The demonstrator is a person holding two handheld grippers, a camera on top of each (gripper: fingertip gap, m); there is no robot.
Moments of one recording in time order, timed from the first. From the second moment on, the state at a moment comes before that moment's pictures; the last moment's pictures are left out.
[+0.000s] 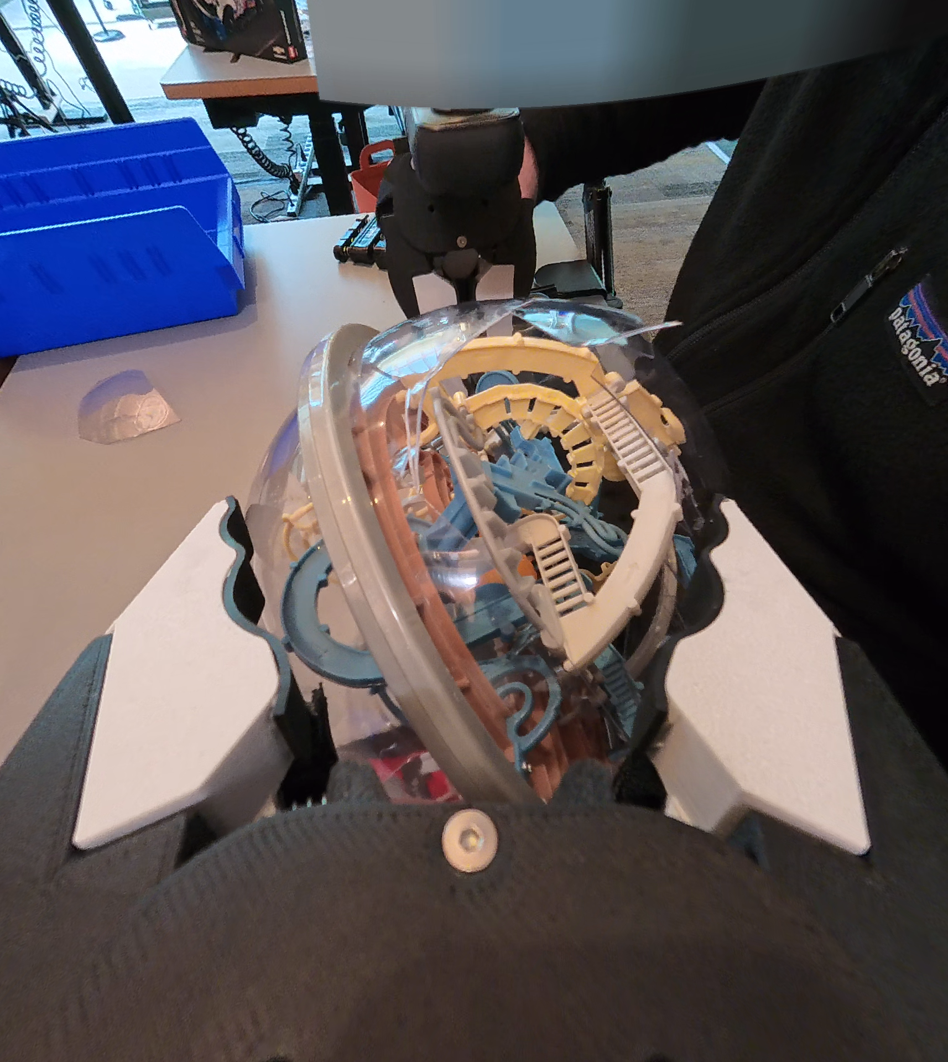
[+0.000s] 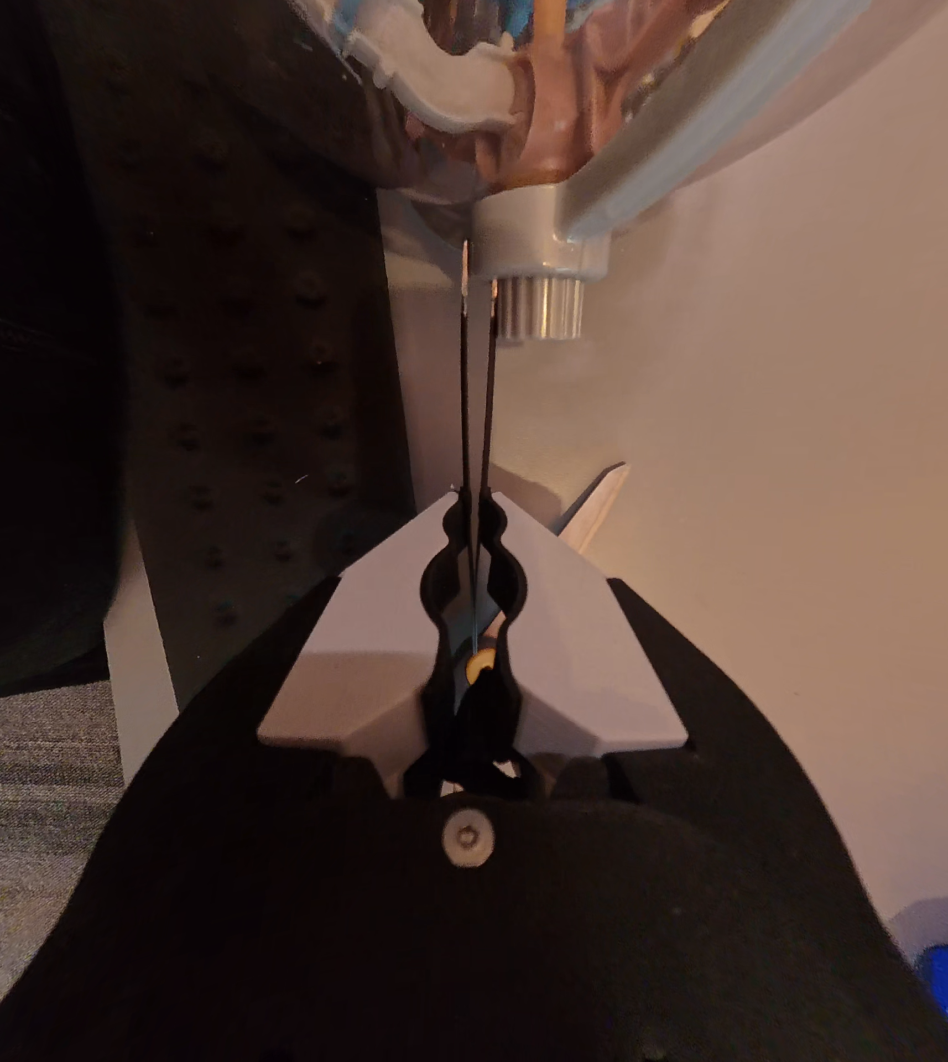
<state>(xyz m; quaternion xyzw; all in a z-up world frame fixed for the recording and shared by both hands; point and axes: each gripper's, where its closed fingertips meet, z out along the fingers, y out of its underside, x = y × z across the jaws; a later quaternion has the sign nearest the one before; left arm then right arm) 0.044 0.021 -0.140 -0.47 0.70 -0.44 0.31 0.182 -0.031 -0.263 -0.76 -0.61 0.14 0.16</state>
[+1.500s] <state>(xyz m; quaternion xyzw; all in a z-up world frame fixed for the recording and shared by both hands) 0.024 0.041 -0.138 -0.46 0.66 -0.52 0.29 0.154 -0.033 -0.246 -0.72 -0.65 0.21 0.15</state>
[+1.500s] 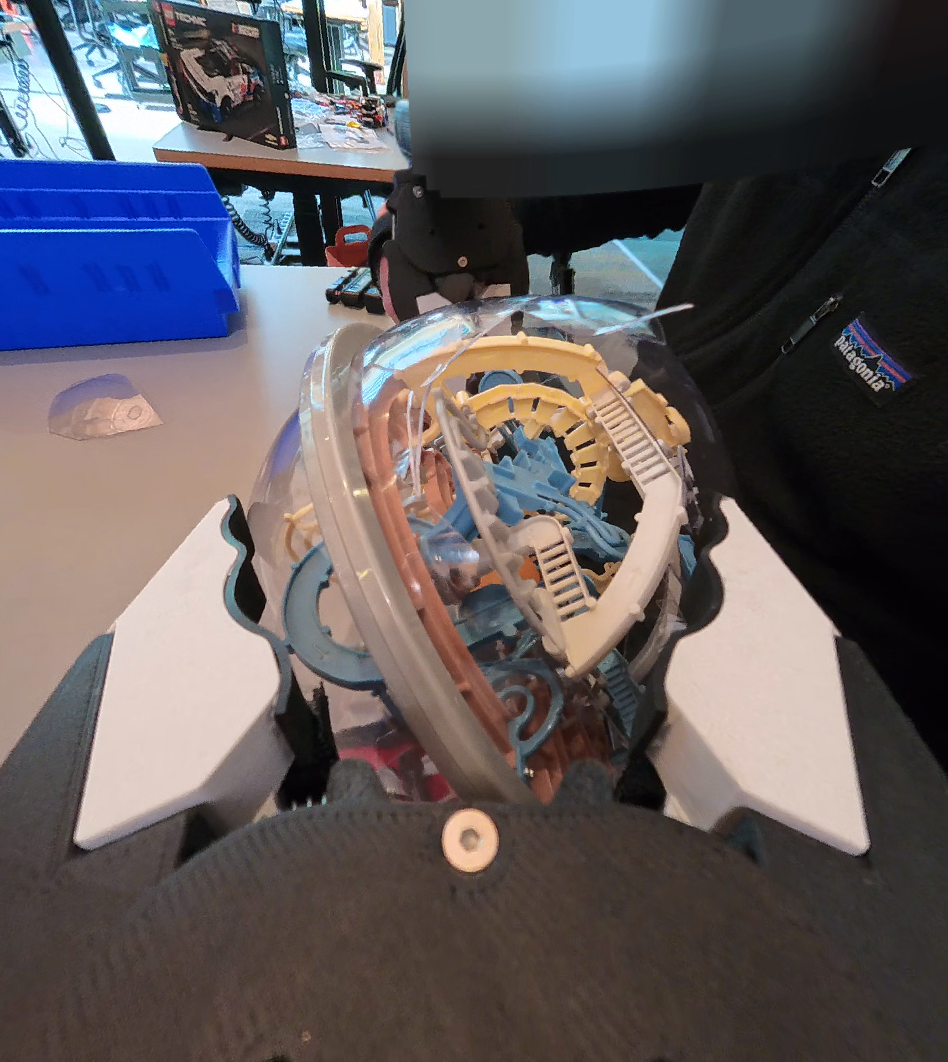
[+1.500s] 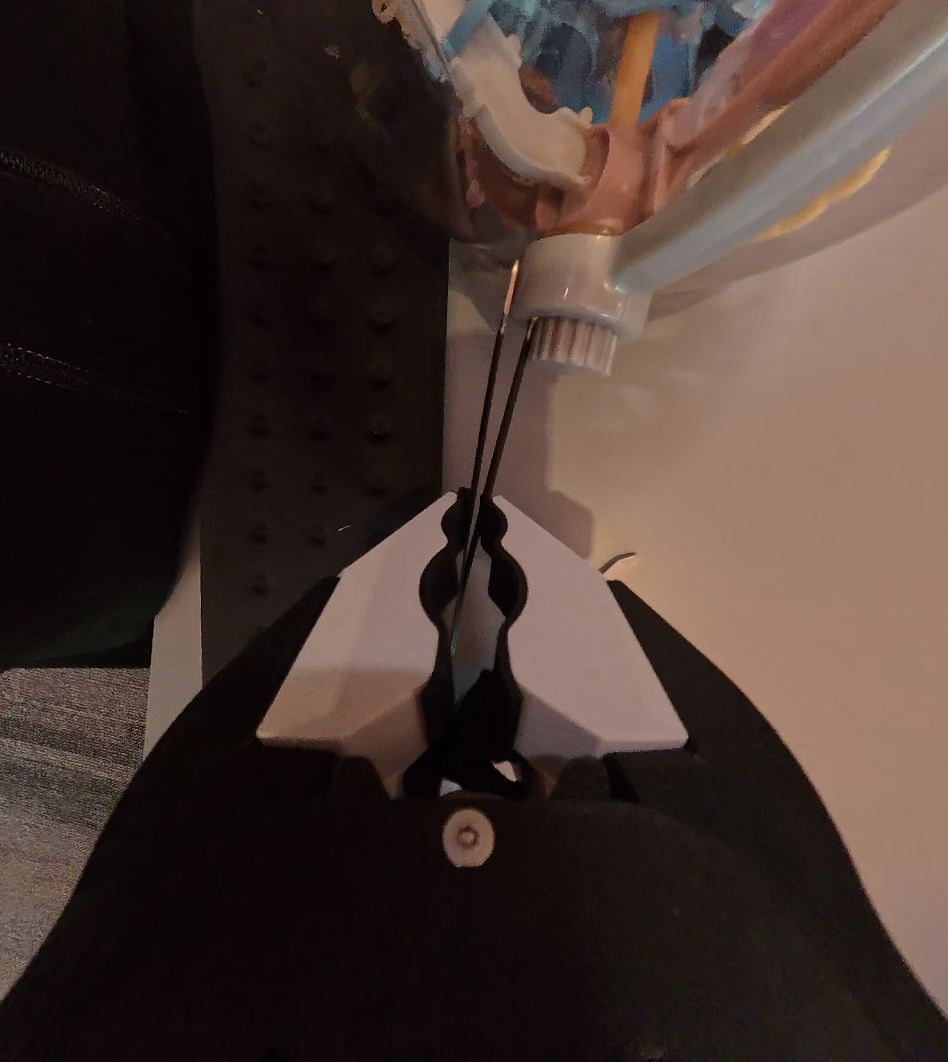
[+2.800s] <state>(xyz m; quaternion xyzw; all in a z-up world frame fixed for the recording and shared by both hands) 0.045 0.003 -0.143 -0.51 0.76 -0.32 0.24 0.135 -0.042 -0.285 -0.79 -0.54 0.23 0.18</state>
